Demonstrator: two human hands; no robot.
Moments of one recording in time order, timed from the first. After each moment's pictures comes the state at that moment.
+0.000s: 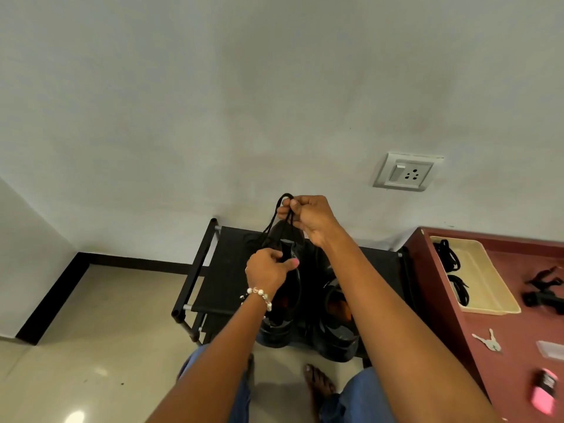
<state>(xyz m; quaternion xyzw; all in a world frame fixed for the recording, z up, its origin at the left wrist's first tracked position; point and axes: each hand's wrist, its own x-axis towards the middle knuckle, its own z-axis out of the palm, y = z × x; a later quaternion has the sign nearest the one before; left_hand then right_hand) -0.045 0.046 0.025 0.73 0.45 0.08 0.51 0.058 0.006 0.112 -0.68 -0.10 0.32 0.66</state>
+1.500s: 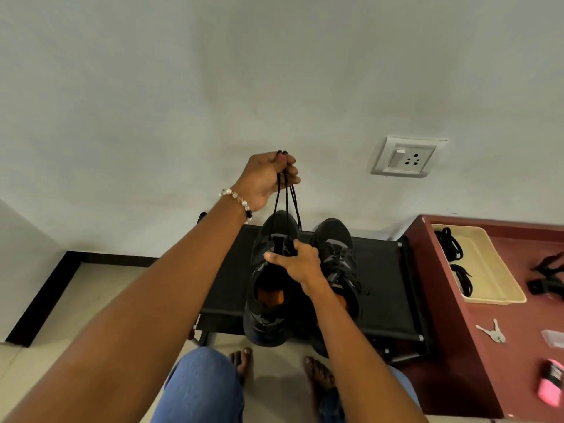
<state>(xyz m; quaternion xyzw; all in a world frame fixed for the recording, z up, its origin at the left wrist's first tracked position) 0.040 0.110 0.136 0.61 0.24 0.14 0.74 0.041 -0.020 -0.020 -0.84 -0.07 0.33 0.43</state>
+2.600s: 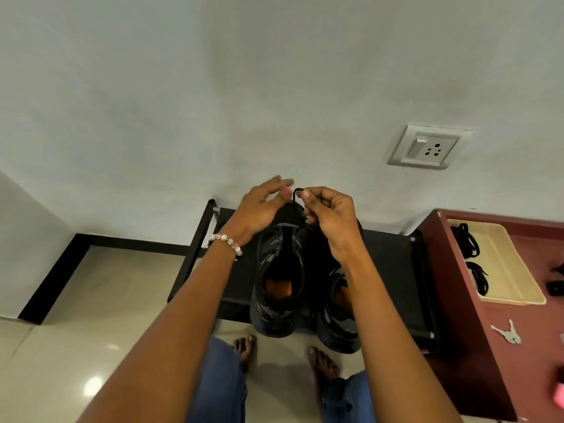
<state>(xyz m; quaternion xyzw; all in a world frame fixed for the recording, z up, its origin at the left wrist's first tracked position) -0.018 0.108 0.077 0.80 0.21 0.10 0.56 0.055 -0.032 0.076 -0.67 -0.20 0.21 0.68</state>
